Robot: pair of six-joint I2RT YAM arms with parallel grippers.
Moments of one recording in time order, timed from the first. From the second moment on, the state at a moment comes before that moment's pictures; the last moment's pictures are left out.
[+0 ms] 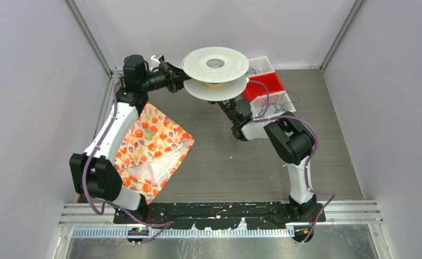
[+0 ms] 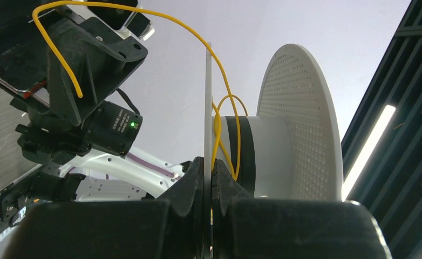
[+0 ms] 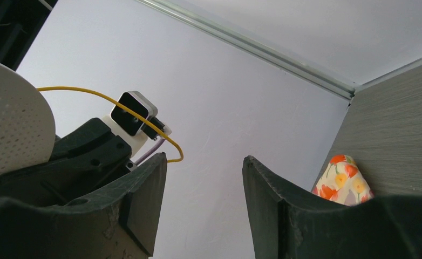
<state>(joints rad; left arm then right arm) -0.20 1.48 1.38 -0.04 0.88 -1.65 0.62 2.06 1.11 1.38 -0.04 1.31</state>
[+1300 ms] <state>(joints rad) -0.20 1.47 1.32 0.01 0.88 -1.67 0.35 1.56 0.60 1.32 0.02 1.23</state>
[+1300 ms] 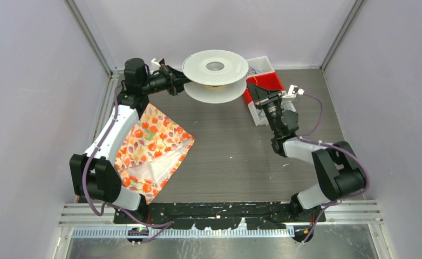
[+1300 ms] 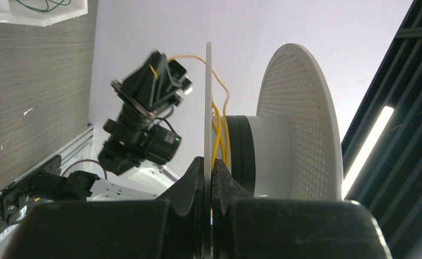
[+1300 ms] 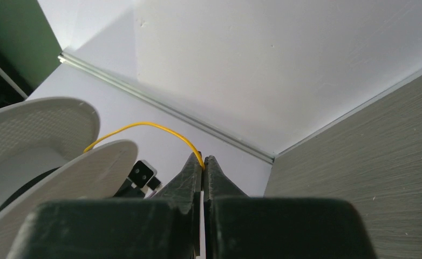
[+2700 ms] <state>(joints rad) -0.29 1.30 1.29 -0.40 0.30 -1.22 0.80 1.20 1.03 0.12 -0.03 0.98</state>
